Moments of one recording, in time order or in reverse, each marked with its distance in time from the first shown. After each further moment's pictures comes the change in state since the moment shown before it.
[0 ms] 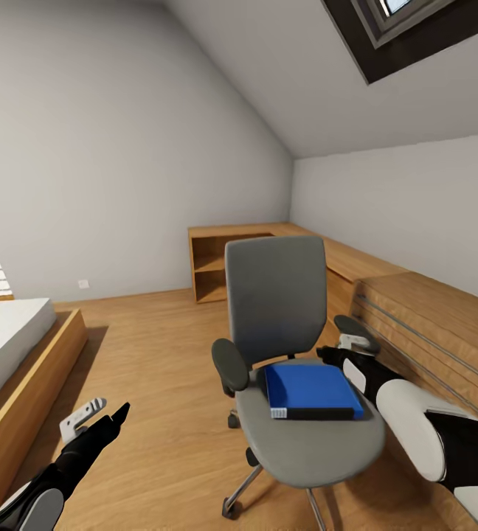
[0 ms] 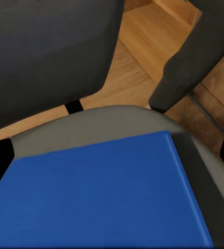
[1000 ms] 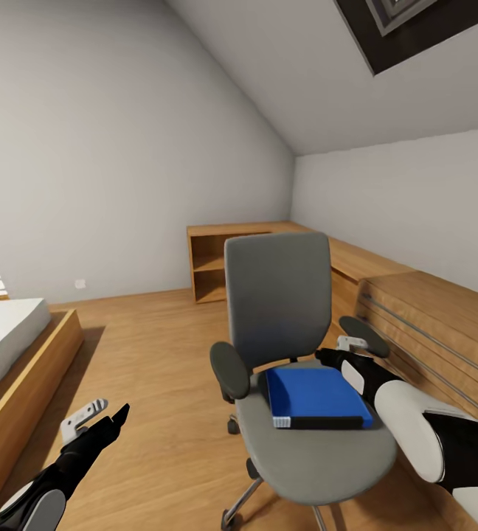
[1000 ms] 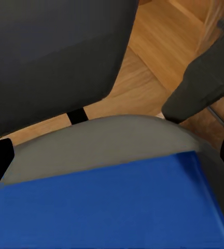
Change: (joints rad) left arm 0.000 -0.002 -0.003 0.003 -0.054 0.000 -0.003; right arm 0.003 0.007 0.000 0.008 -0.002 -0.005 0.001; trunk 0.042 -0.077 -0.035
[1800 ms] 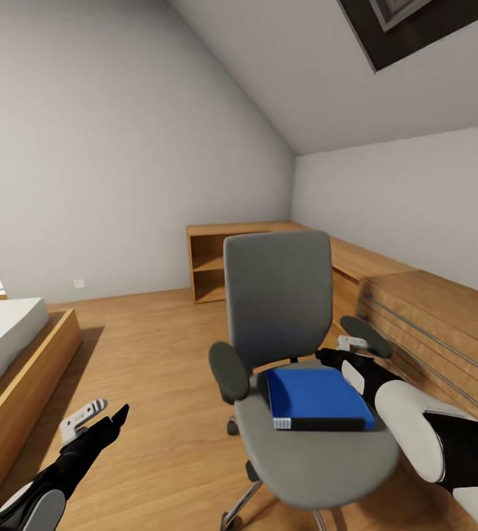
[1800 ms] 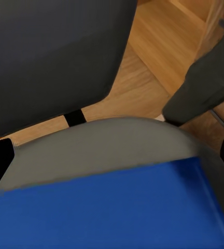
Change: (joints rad) left arm 0.000 0.000 0.002 0.001 -0.003 0.002 0.003; right arm 0.000 -0.001 0.000 0.000 0.002 0.000 0.000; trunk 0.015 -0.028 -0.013
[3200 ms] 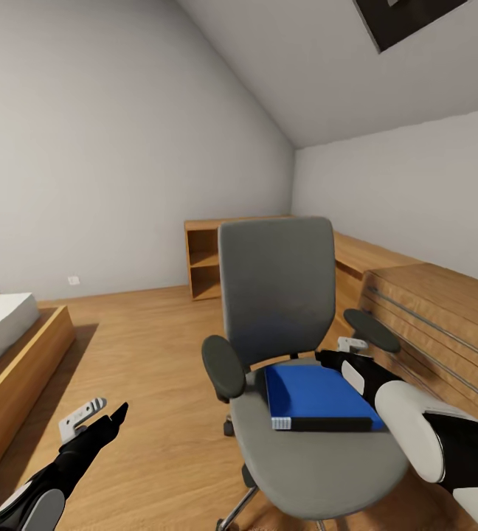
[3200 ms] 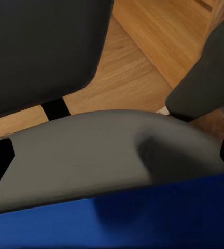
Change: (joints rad) left arm 0.000 0.000 0.003 -0.007 0.000 -0.006 0.002; right arm 0.001 0.000 0.002 0.000 0.001 0.025 -0.003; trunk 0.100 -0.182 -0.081
